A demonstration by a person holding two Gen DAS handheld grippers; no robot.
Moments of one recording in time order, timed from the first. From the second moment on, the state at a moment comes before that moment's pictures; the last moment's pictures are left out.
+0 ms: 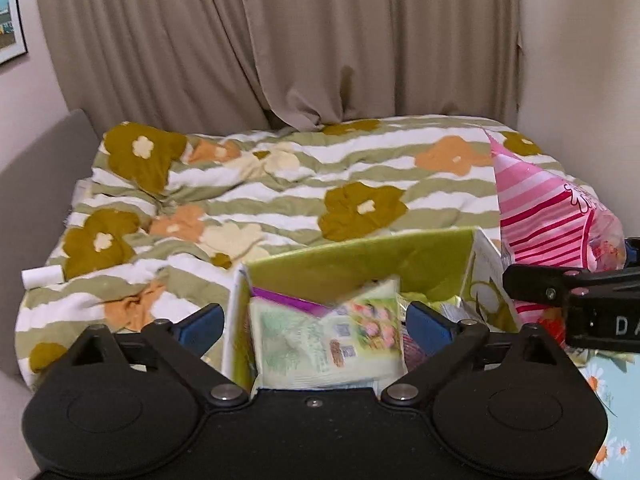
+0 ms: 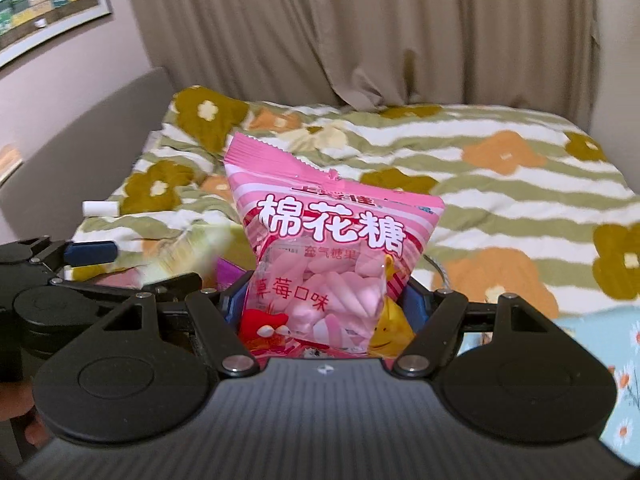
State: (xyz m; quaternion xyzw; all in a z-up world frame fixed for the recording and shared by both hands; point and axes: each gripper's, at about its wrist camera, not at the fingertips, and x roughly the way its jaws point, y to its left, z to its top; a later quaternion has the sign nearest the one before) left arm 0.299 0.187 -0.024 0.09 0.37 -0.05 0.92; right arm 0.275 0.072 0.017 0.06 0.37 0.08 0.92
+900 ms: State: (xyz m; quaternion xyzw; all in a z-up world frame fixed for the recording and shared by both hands) left arm 0.244 0.222 -0.013 0.03 0.37 0.01 0.93; right arm 0.280 0.085 -0.005 0.09 0.40 0.11 0.90
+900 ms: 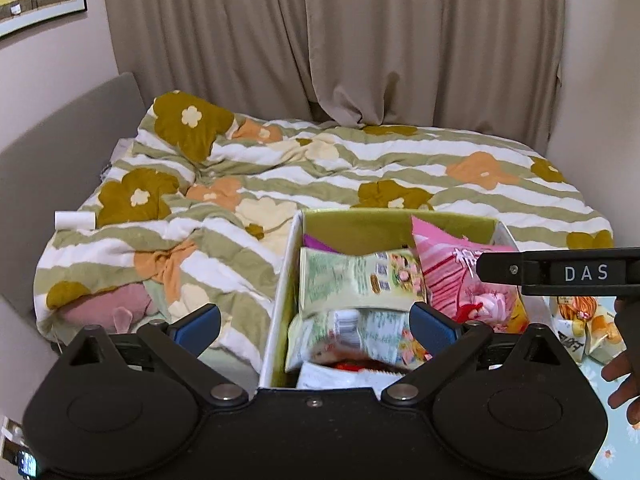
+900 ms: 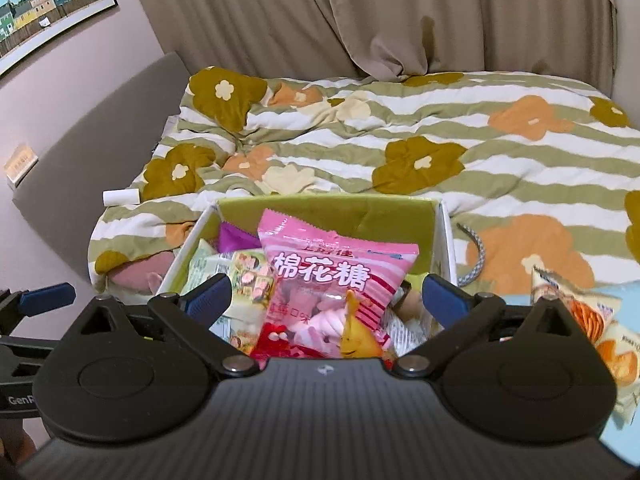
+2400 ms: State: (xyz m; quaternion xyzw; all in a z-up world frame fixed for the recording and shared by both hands) left arm 0.204 0.009 0.003 0.04 0.34 -0.13 0.93; right arm 0.148 -0.139 0.035 0.14 0.35 -0.04 0.92
